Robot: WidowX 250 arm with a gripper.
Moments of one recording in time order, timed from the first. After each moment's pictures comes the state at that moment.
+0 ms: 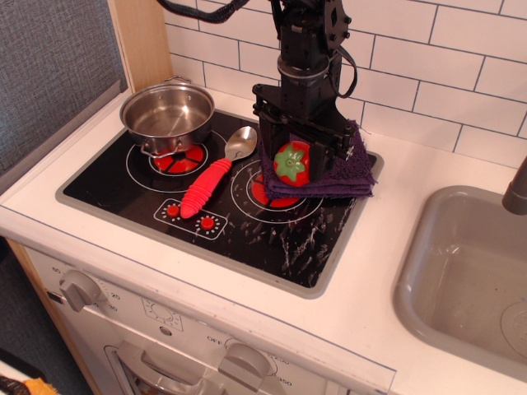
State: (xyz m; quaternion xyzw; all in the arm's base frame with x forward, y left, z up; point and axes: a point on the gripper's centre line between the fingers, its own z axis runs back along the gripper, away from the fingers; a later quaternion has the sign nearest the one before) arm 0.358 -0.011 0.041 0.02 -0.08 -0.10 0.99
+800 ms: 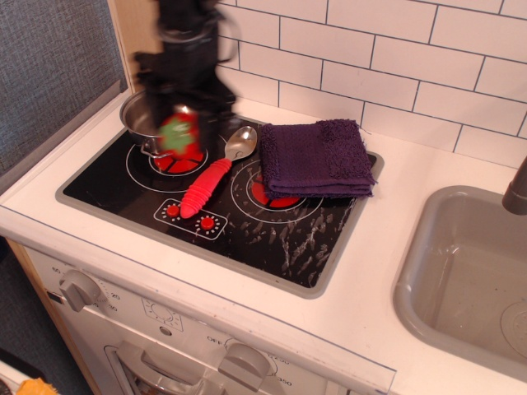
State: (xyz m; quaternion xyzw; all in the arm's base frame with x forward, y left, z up) arm 0.309 0.092 0.073 0.08 -0.07 -0.01 0.99
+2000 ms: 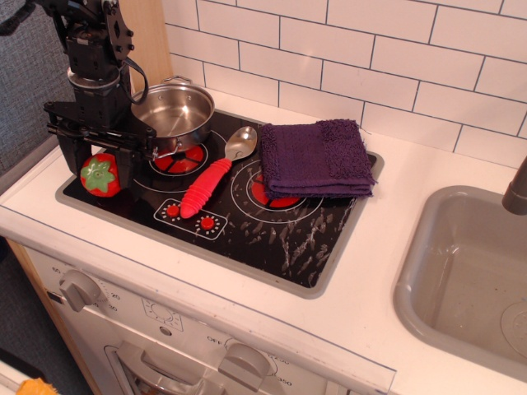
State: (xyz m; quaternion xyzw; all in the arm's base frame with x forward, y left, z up) arm 0.275 0.156 0.030 0.09 -0.01 0.11 0.99
